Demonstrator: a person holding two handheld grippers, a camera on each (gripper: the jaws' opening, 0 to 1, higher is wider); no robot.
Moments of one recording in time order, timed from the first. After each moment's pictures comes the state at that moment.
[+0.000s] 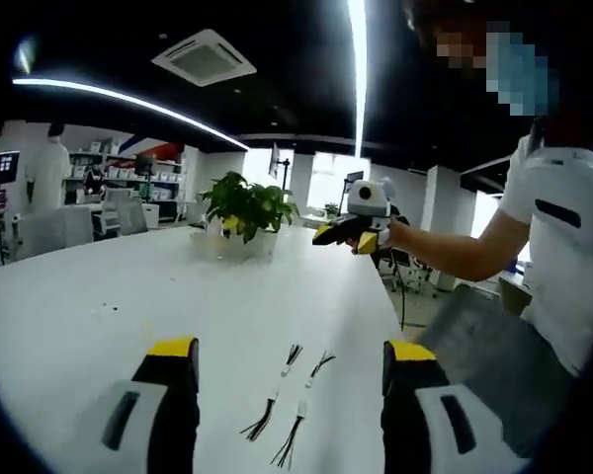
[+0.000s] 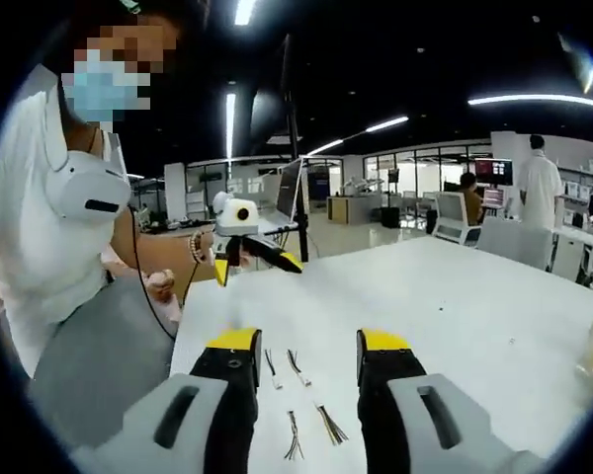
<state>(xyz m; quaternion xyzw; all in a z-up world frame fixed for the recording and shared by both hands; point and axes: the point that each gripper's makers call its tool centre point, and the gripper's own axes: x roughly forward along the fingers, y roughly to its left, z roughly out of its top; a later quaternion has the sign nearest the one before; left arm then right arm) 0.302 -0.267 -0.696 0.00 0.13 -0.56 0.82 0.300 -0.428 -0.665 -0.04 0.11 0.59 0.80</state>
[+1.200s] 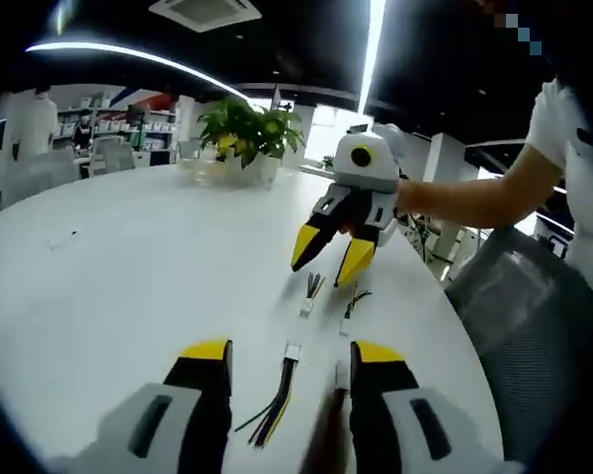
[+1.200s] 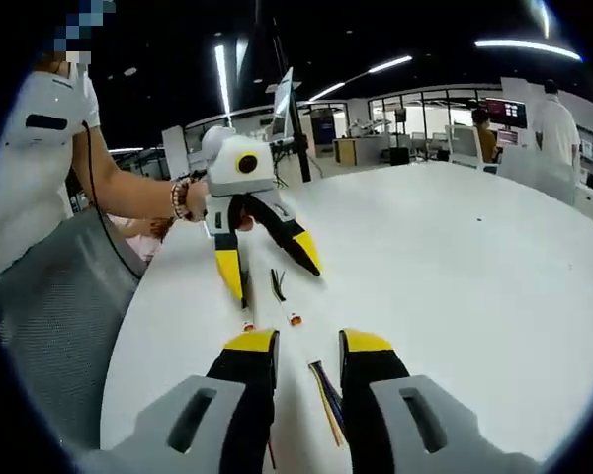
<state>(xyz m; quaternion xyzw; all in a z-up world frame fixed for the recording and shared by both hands) 0.316 -0.322 -0.825 0.03 0.23 -0.58 0.79 0.316 -0.374 -0.819 -0.08 0.23 0.59 0.77</state>
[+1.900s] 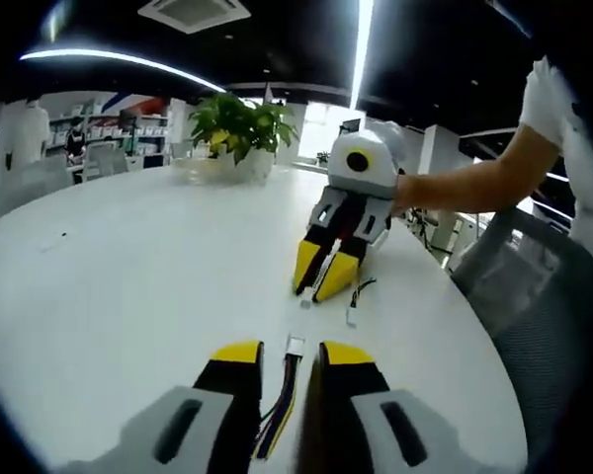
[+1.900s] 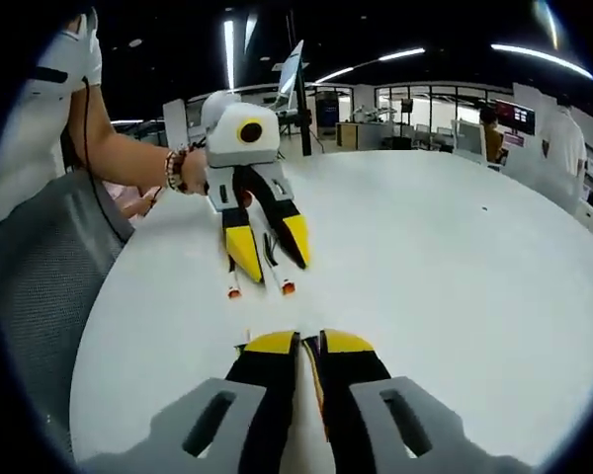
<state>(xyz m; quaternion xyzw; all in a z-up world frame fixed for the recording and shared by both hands) 0.319 -0.329 -0.838 0.06 0.21 -0.59 0.78 0.312 -0.374 -0.845 -0.14 0.23 0.59 0.76</state>
